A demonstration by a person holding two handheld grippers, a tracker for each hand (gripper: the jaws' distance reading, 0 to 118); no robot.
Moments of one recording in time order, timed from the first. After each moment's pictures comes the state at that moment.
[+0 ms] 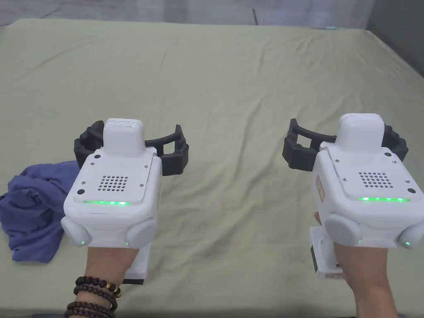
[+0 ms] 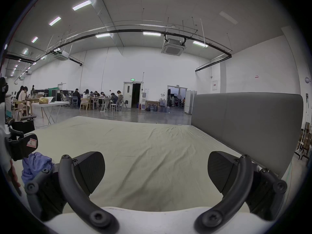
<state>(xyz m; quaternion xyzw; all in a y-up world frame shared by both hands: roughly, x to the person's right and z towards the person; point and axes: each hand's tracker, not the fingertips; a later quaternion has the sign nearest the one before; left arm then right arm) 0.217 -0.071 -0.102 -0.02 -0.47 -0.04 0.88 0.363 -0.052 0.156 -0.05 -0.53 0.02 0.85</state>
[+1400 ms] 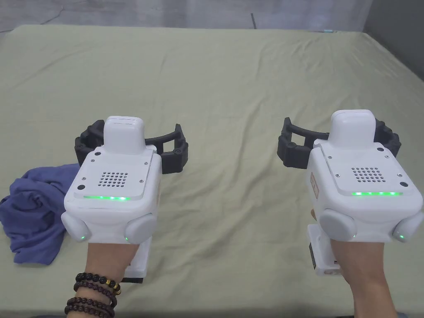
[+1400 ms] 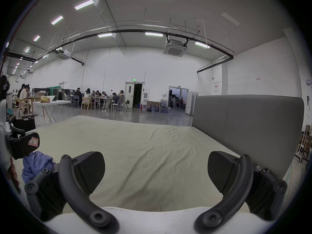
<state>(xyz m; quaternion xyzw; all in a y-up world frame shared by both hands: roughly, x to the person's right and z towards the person) 0.217 -0.065 -0.102 -0.02 -0.47 -0.05 0.88 0.359 -0.047 0.153 -0.05 -0.52 0.03 0.85</state>
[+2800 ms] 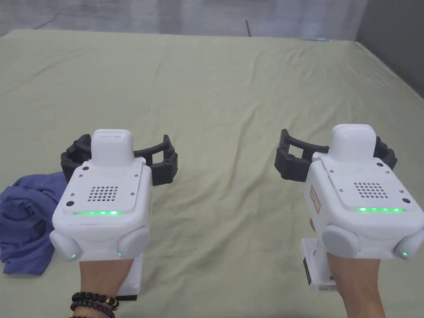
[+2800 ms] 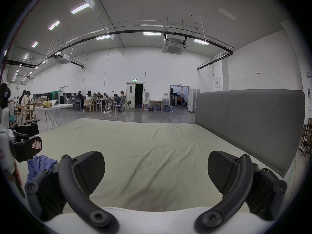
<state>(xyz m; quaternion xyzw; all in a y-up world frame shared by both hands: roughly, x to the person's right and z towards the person) 0.212 -0.064 -0.102 -0.03 -0.45 -0.05 0.89 0.357 -0.046 0.161 -0.05 -0.52 0.00 0.85</state>
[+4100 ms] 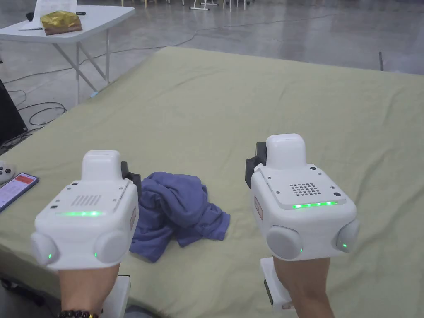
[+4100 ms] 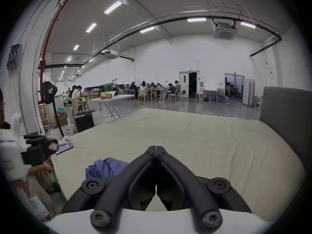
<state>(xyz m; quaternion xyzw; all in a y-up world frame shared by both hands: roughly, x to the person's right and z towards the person) 0.070 -0.046 -0.234 -0.17 -0.26 -0.09 0.95 0.271 -0.038 -0.067 -0.10 -0.27 -0.03 0.96</state>
